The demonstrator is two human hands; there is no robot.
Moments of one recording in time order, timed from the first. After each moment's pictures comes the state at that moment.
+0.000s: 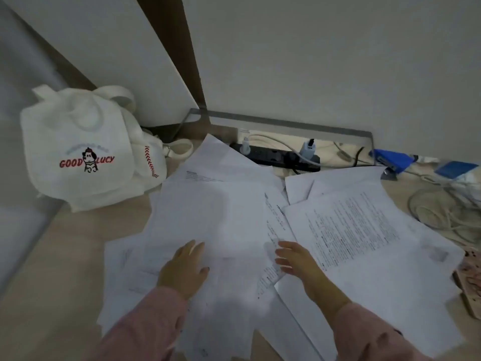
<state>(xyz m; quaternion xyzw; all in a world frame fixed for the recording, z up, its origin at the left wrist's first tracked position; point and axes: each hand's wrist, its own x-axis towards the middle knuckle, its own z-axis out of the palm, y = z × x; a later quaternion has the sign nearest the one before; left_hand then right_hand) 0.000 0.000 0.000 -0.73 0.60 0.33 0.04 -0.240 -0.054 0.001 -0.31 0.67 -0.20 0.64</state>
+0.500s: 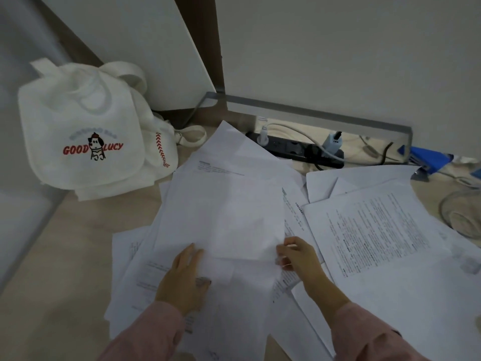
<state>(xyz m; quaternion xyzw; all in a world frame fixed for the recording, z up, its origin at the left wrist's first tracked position) 0.025 0.022 -0.037 -0.75 0.57 0.34 0.02 -0.205 -0.070 -0.023 -0.33 0.70 -0.21 0.60</state>
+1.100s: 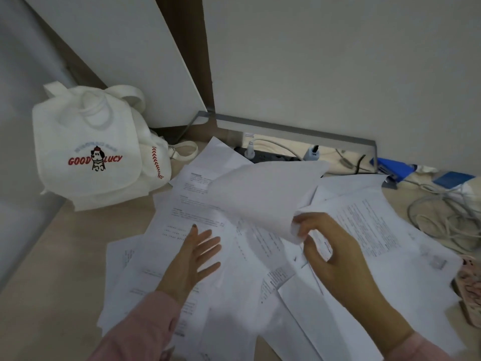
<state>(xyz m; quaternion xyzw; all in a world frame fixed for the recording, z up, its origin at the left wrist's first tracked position) -0.003 -0.005 0.043 -0.56 0.09 0.68 -0.46 -0.242 -0.040 0.114 -0.76 0.48 -0.34 0.28</state>
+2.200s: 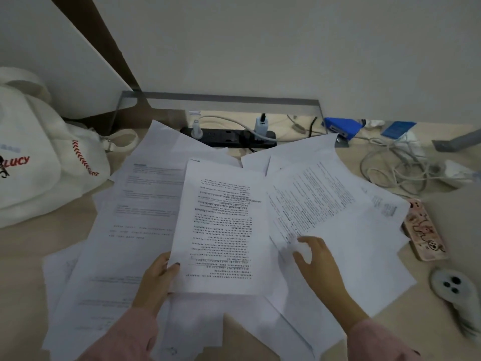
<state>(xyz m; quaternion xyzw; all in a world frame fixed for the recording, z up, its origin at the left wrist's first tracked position) -0.047 0.017 -0.004 -0.71 0.26 0.57 -0.31 -0.341 0.002 -0.020 -0.56 0.76 -0.15 0.30</state>
